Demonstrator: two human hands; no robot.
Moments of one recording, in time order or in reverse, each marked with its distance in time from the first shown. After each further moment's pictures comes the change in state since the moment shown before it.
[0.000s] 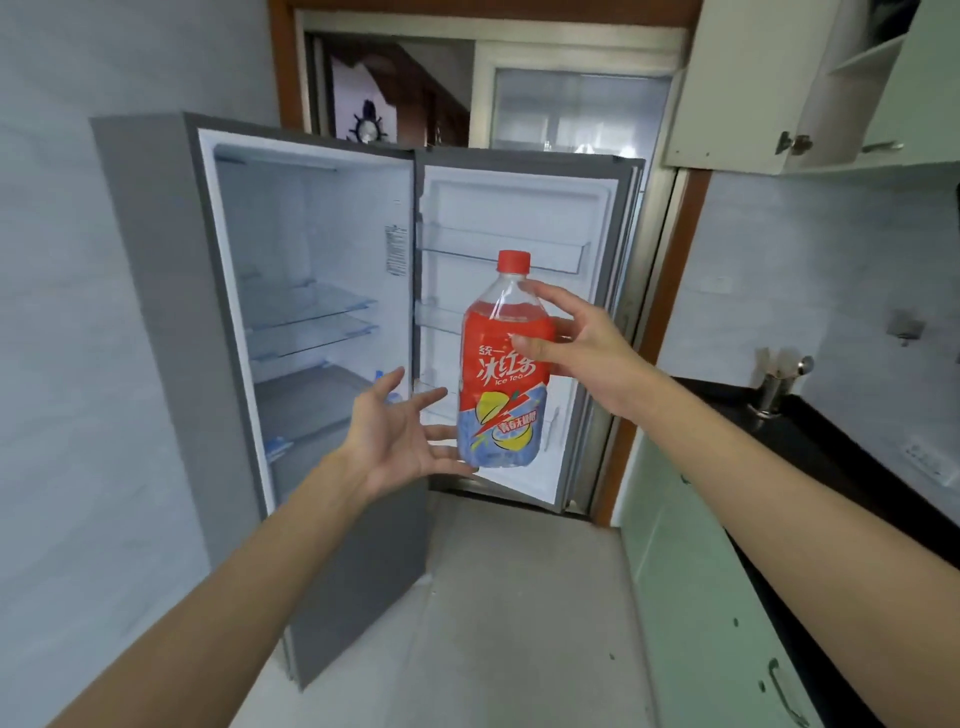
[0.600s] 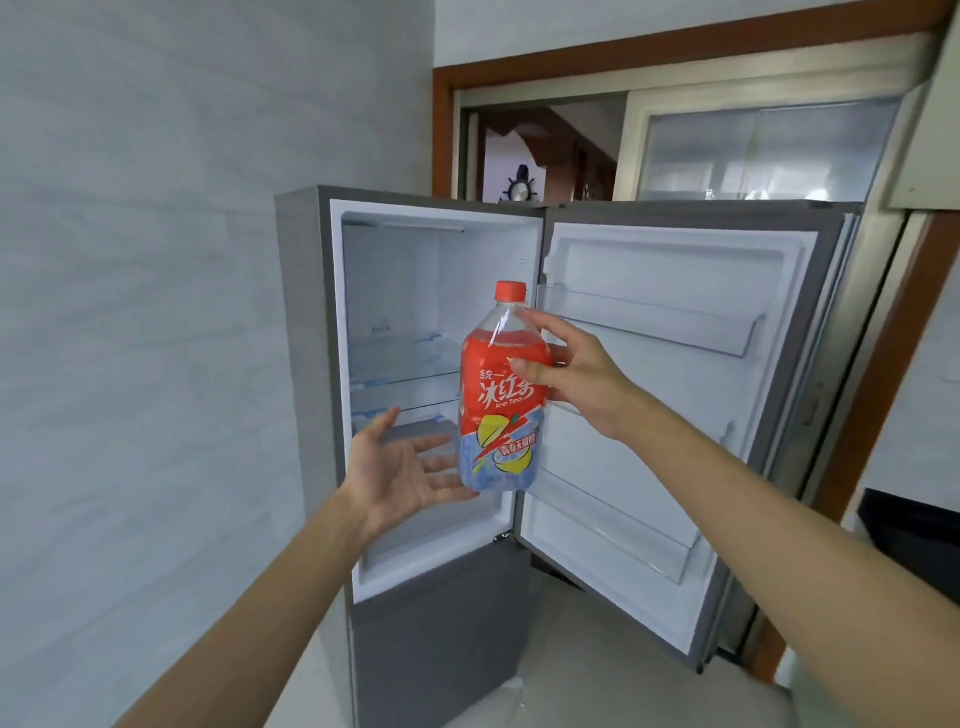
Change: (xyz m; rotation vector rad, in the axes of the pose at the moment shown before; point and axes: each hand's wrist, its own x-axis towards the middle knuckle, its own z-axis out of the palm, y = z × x) left_hand 0.077 0.090 -0.066 -0.128 0.176 0.240; right_hand 0.214 0.047 0.045 0.115 -0.294 -0.123
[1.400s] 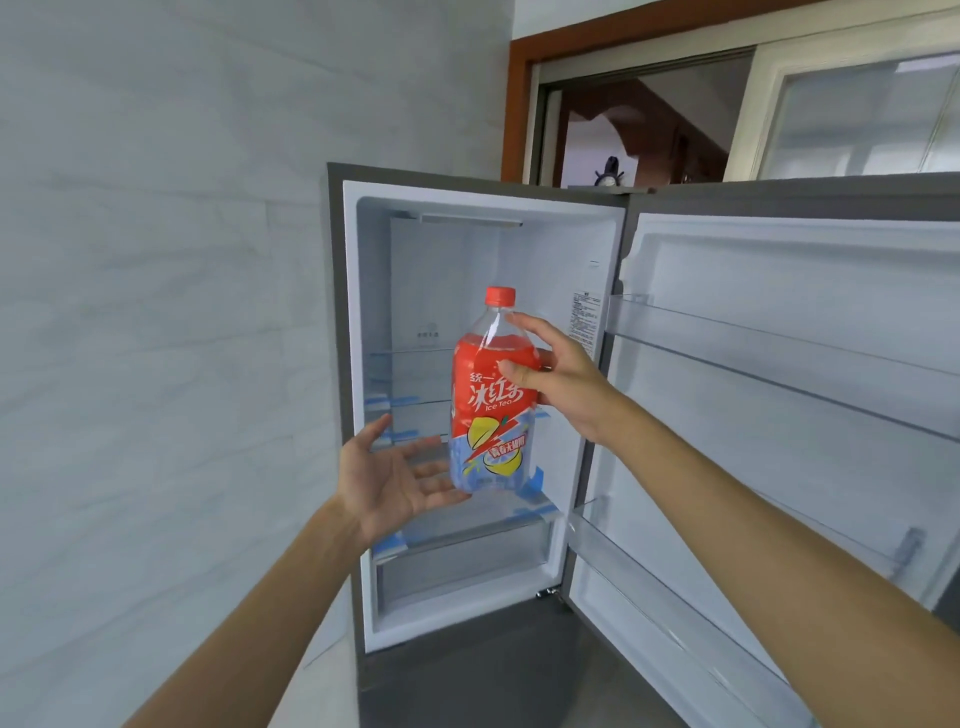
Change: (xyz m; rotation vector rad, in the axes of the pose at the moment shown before) left_hand 0.144 0.055 -0.051 -0.053 0.203 0.153; right_hand 0.193 0.096 -0.008 0.051 -0.190 -0.034
